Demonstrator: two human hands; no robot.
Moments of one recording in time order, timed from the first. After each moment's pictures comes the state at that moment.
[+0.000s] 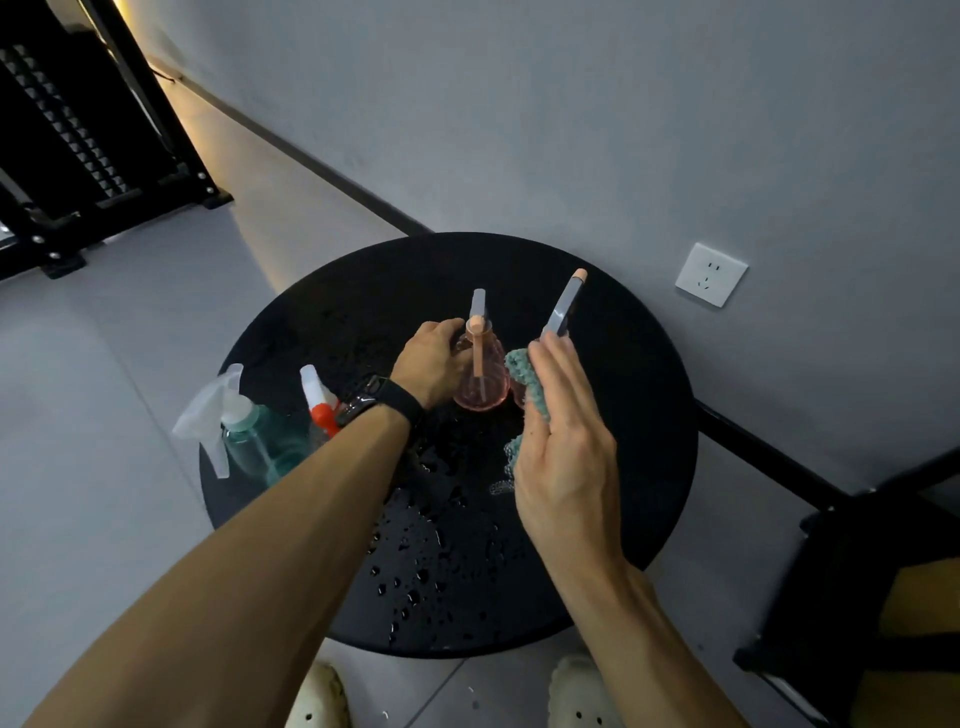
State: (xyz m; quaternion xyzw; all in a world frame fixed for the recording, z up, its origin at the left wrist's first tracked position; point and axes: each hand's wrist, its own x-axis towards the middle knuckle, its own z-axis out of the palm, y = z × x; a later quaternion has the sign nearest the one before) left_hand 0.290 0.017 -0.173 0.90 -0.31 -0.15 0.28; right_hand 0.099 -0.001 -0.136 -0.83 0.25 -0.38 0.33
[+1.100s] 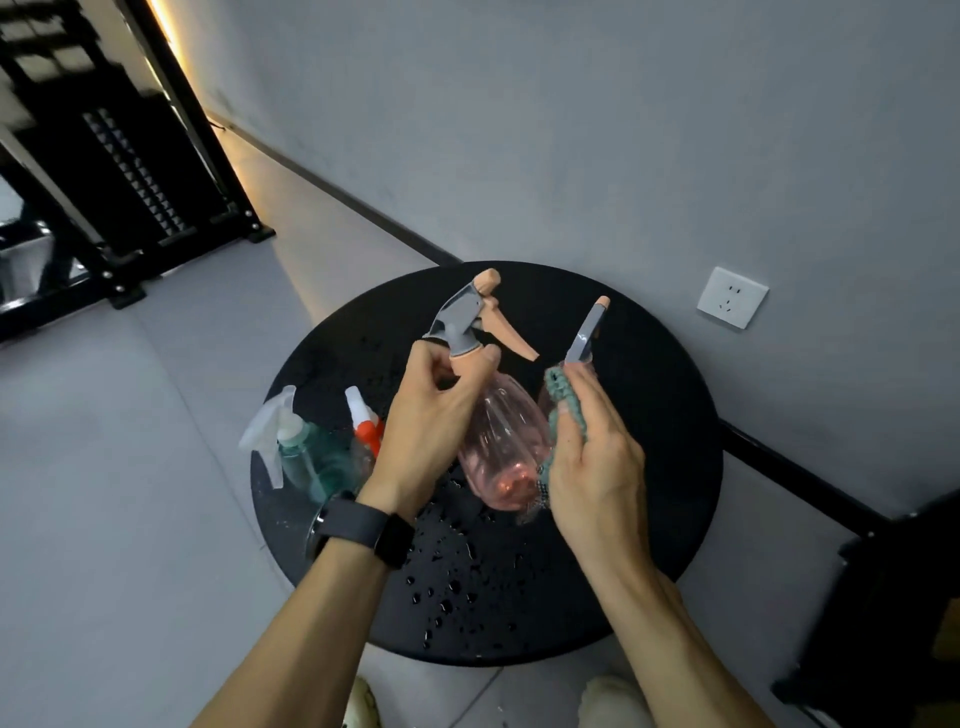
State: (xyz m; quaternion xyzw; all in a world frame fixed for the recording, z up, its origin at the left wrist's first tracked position) left_hand 0.198 0.088 -0.090 0.77 -0.19 -0.15 0.60; right_hand 0.090 -0.001 -0.115 -0.78 0.29 -0.32 0.45
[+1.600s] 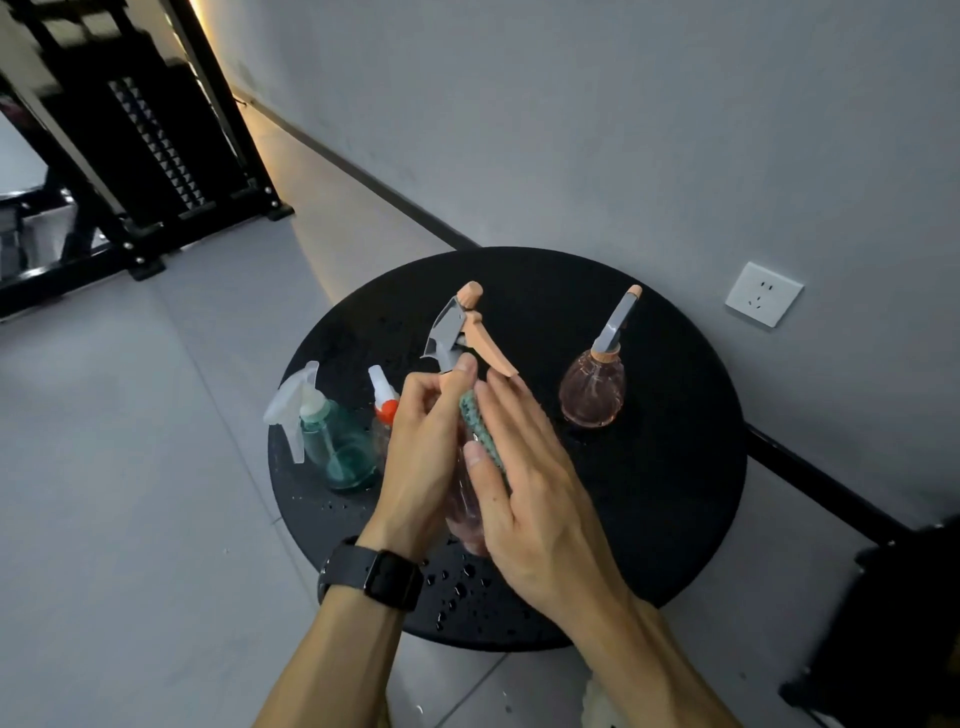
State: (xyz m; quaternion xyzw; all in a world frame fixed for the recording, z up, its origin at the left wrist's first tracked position) left_hand 0.181 0.115 -0.108 0.64 -0.05 -0.21 0.74; right_hand 0.094 0.049 -0.123 -0.90 0.09 -0.22 0.36
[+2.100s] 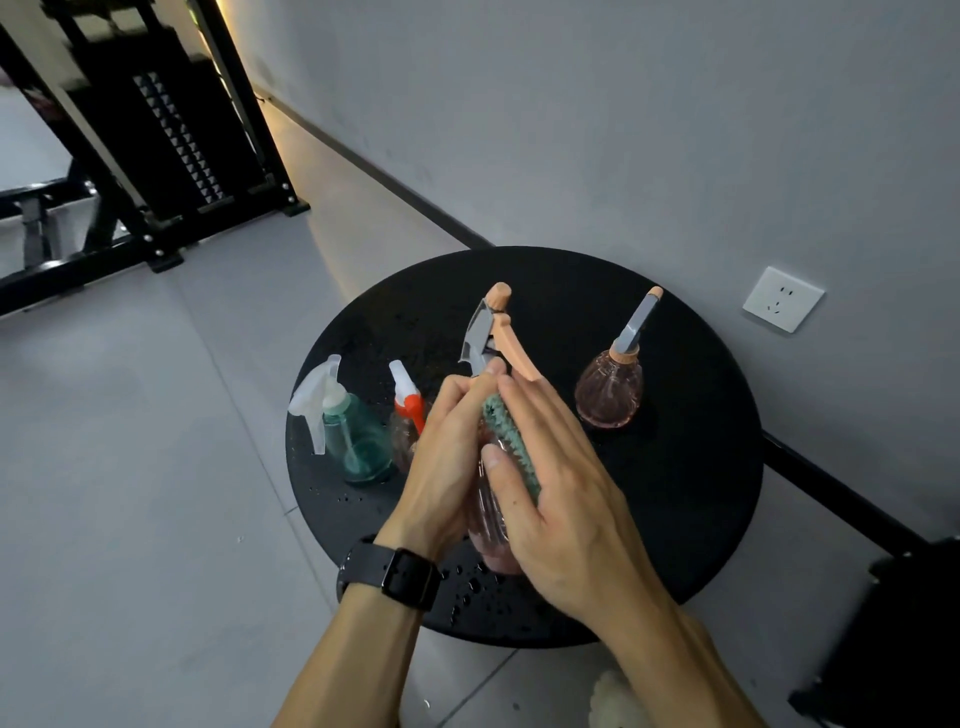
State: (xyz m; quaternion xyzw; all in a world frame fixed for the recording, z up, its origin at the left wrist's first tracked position) left_hand 0.180 0.119 -0.109 0.56 -0.06 -0.30 0.77; right_hand 0.086 0.050 -0.107 -0.91 0.09 -0.20 0.35
